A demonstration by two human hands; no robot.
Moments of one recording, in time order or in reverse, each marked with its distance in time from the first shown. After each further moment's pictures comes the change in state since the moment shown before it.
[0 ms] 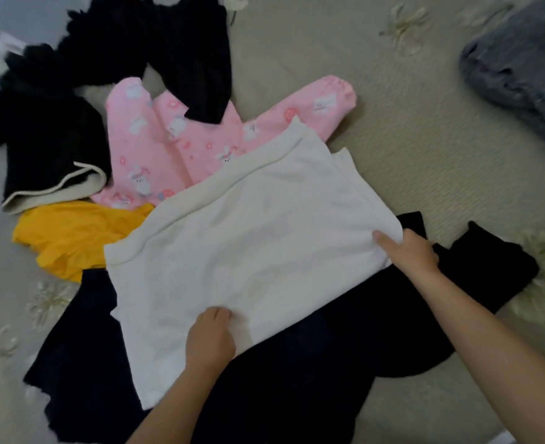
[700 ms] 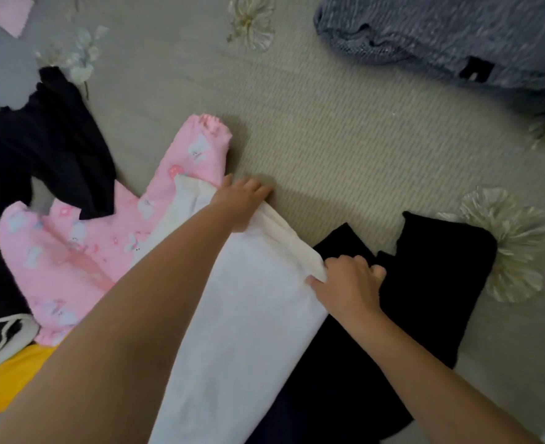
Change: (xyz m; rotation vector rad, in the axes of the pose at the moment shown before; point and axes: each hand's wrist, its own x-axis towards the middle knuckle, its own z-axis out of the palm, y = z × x) left_hand 0.216 0.279 -0.136 1.001 0.013 0.780; right_hand 0.013 0.002 0.006 -0.105 0.097 -0.071
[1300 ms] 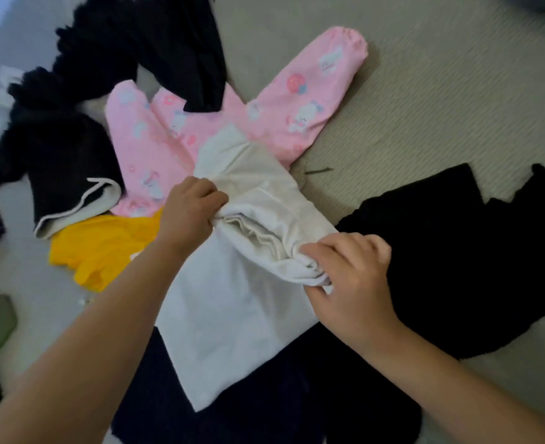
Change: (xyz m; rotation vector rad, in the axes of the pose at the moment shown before) left_hand -0.255 -0.037 0.153 -0.378 0.780 -0.263; right_hand -0.155 -0.098 0.030 0.269 0.513 -0.740
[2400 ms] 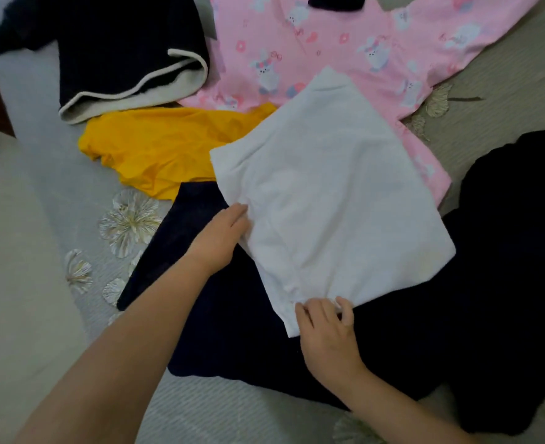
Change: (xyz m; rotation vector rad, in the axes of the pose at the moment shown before) left_hand -0.295 -0.097 0.117 -0.364 -0.410 -0.266; right_hand -0.241 -0.133 0.195 -0.526 -0.502 -0.247
